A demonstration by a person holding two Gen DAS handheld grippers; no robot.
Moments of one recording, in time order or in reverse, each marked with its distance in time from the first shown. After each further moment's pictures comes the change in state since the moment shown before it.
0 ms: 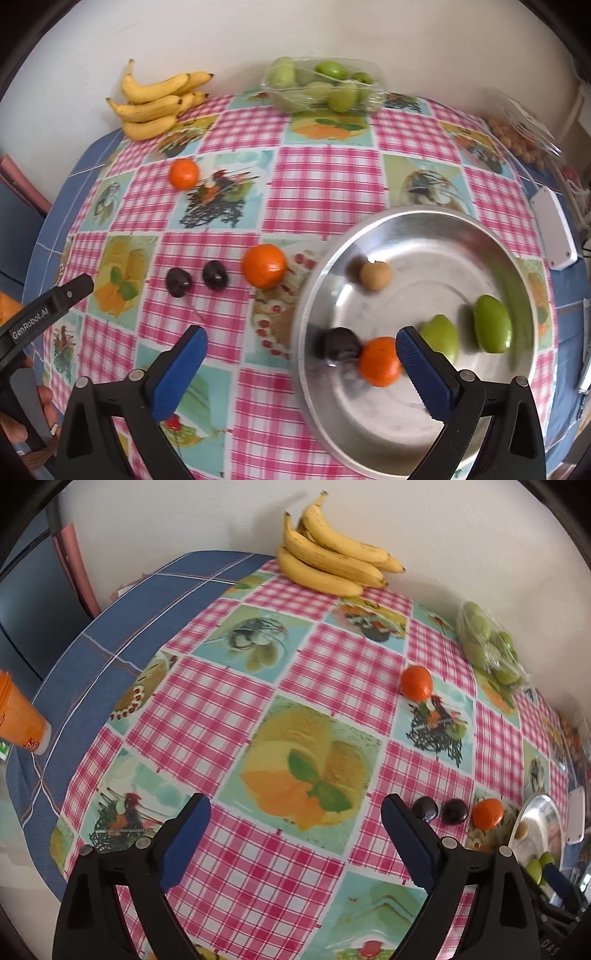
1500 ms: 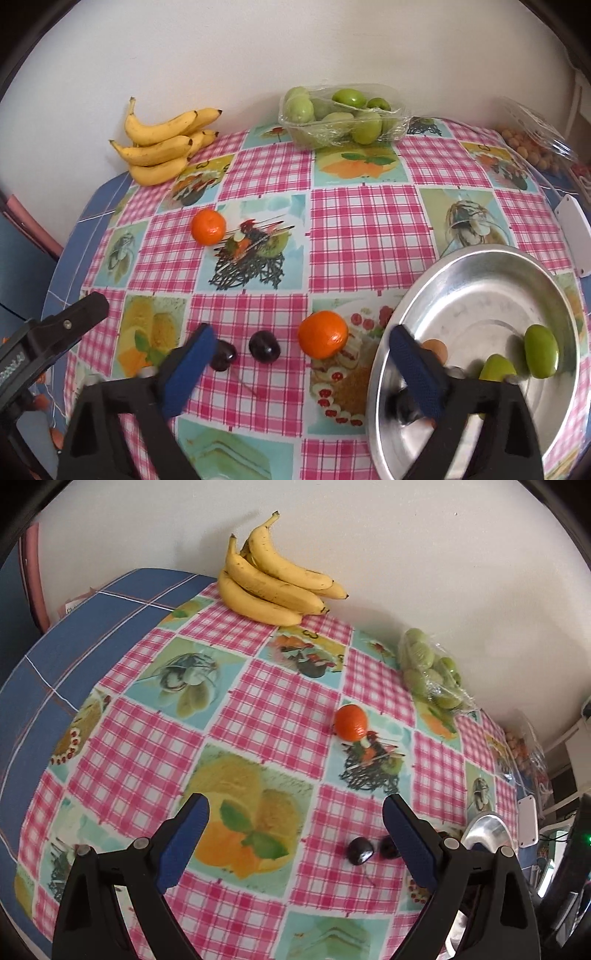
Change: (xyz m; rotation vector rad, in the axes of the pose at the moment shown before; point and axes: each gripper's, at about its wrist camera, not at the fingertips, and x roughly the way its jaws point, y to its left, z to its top) left arm 0.000 -0.019 0.032 0.040 -0.053 -0.258; right arm 0.020 0.029 0.029 0.105 -0.129 0.050
